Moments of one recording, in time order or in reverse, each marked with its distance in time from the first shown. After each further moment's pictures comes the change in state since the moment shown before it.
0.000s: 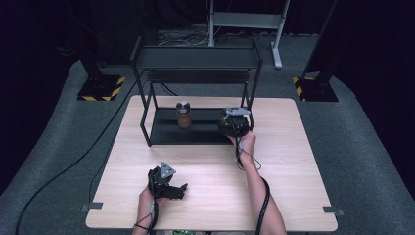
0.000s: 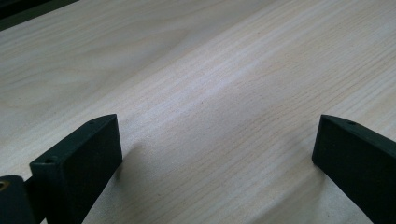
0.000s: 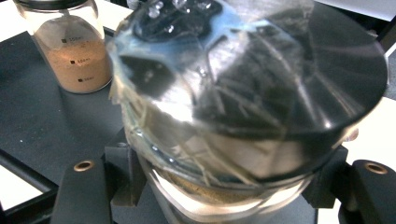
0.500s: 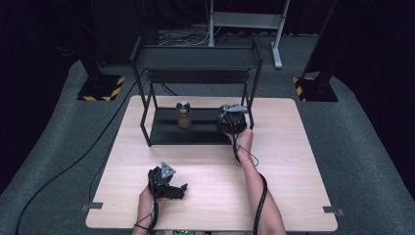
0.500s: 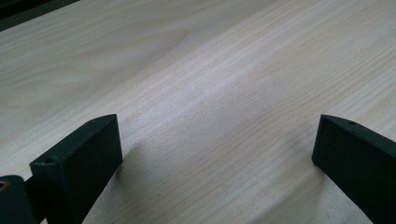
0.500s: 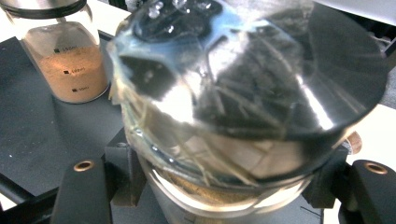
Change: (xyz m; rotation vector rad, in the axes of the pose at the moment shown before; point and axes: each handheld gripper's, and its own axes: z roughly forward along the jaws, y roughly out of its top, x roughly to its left) left arm 0.000 0.000 0.000 -0.001 0.001 0.002; right arm 0.003 0.011 0.011 0.007 -0.007 -0.016
